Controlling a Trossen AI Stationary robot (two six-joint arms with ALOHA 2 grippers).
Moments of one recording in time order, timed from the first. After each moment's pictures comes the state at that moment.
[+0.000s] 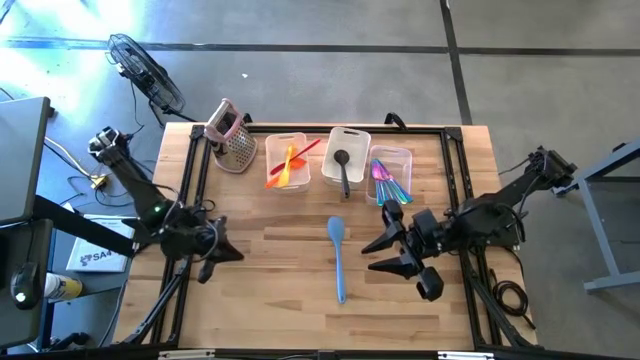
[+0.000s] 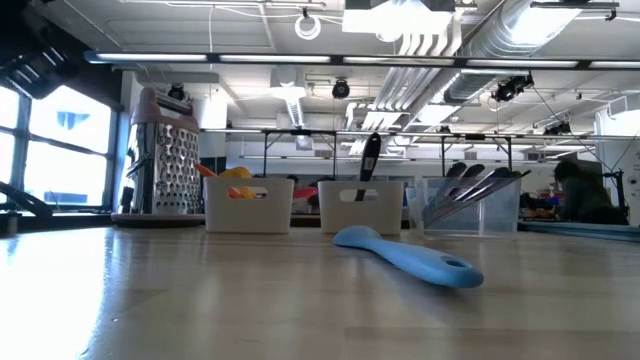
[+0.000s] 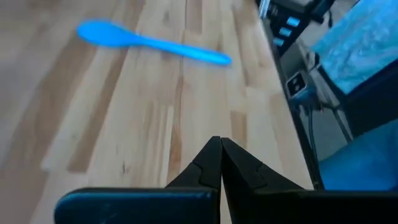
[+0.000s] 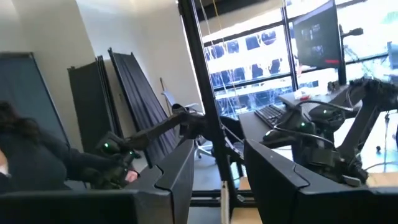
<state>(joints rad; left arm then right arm) -0.84 0.65 0.45 -0.35 -0.53 -0.76 0.56 1.25 1.19 0.24 0.24 0.22</state>
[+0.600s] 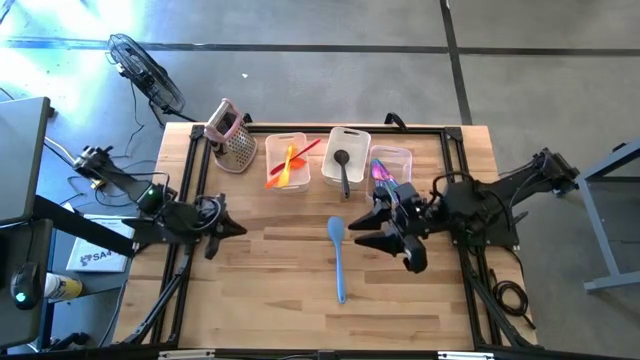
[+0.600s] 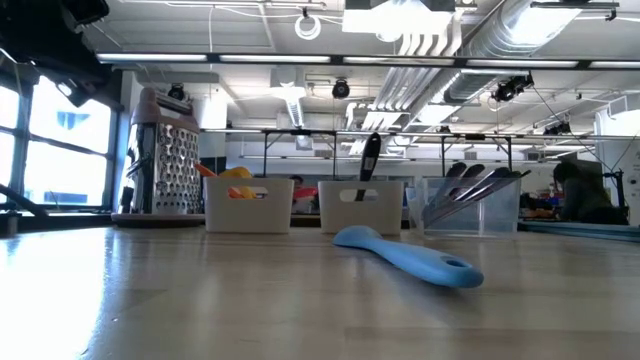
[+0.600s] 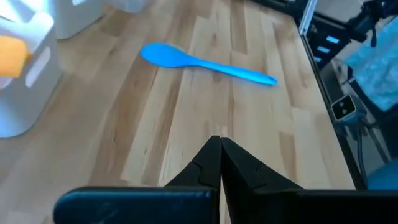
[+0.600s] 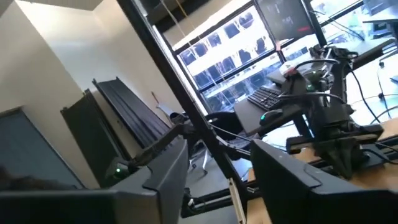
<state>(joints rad) -0.51 0.45 0.45 -0.49 -0.38 -0.57 0.41 1.25 1.19 0.21 0.17 0.53</state>
